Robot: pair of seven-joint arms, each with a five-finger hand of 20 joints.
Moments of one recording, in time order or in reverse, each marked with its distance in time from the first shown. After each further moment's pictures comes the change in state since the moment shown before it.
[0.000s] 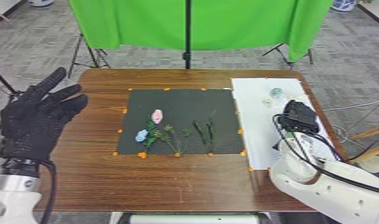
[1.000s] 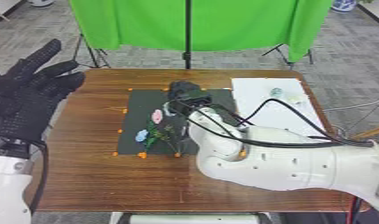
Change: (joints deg) left arm -4.6 4.1 -3.1 -0.4 0.6 -1.4 -1.3; right arm 27.2 -25.2 -20.3 -3.3 18.9 -10.2 -18.7
